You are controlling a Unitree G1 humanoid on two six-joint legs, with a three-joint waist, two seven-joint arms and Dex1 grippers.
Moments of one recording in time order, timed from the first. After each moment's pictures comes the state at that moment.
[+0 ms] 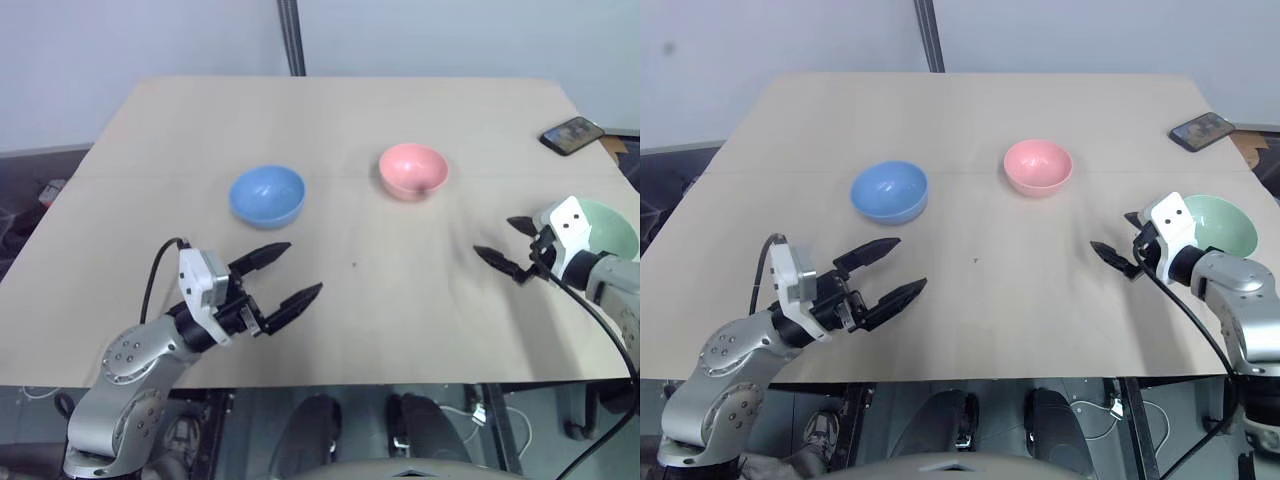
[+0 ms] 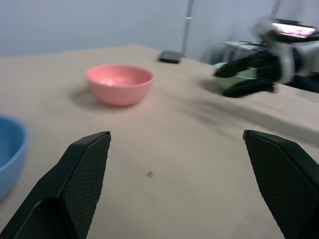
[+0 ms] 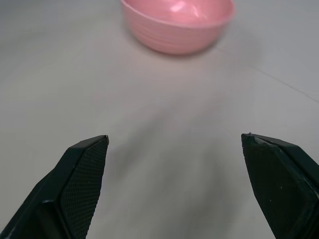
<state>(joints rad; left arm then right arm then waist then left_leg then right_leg) 0.16 0.56 0.19 -0.58 -0.66 0.25 -0.85 -0.23 -0.75 -0.16 -0.17 0.31 0.55 0.66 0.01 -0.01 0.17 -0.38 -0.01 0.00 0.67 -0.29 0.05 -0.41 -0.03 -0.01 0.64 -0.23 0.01</state>
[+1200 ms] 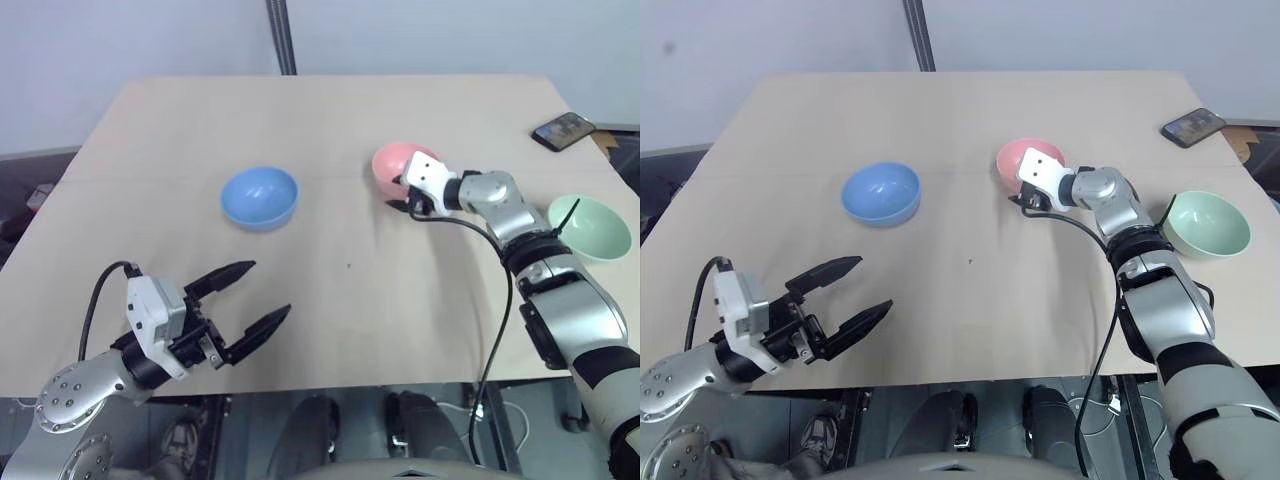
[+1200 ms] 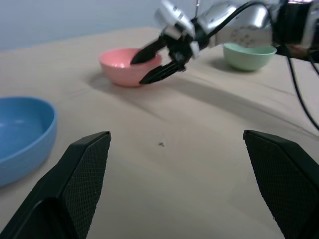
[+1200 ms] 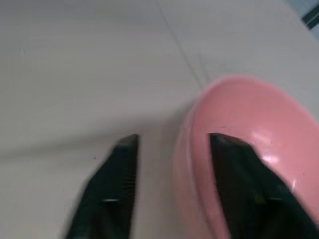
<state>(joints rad) 0.40 0.62 0.39 -0.70 -0.71 0.25 -0.83 -1.09 -0.37 0.30 1.06 -0.13 -0.26 0.85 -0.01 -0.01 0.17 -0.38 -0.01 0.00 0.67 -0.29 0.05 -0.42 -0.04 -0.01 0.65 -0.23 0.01</state>
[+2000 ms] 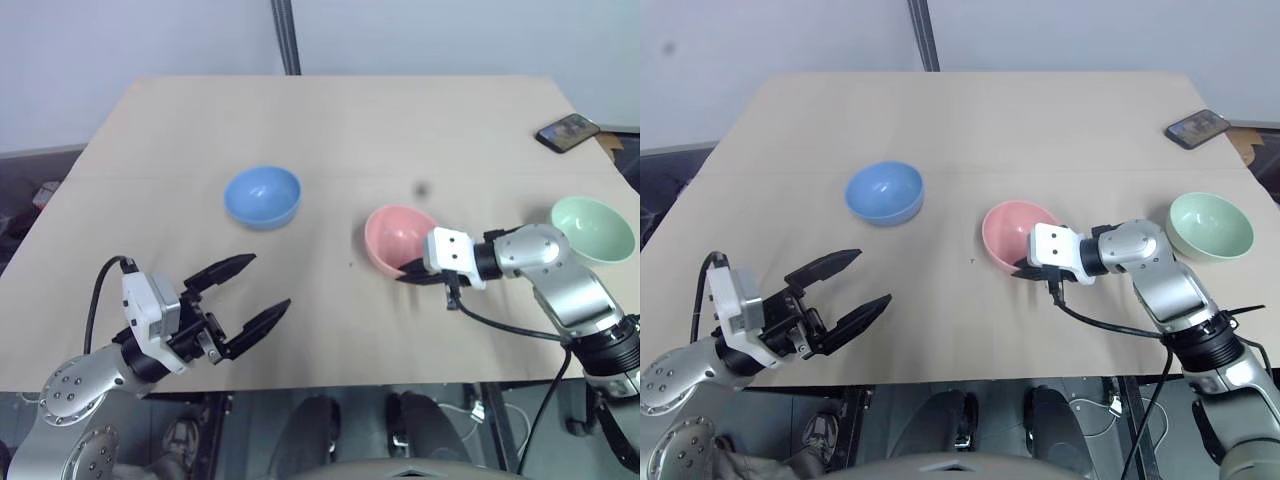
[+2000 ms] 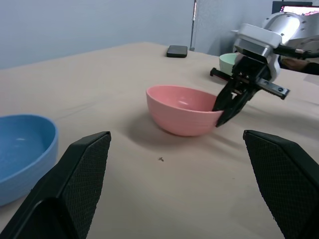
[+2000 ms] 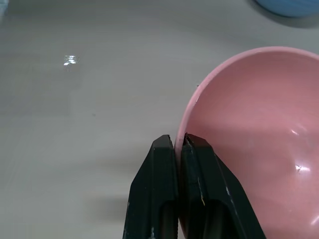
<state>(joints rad) 0.35 0.61 0.38 -0.65 -0.71 0.22 -0.87 -0.48 -0.69 0.30 -0.23 0.08 0.35 1.20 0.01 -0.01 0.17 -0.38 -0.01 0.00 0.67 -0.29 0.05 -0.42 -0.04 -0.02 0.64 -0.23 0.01</state>
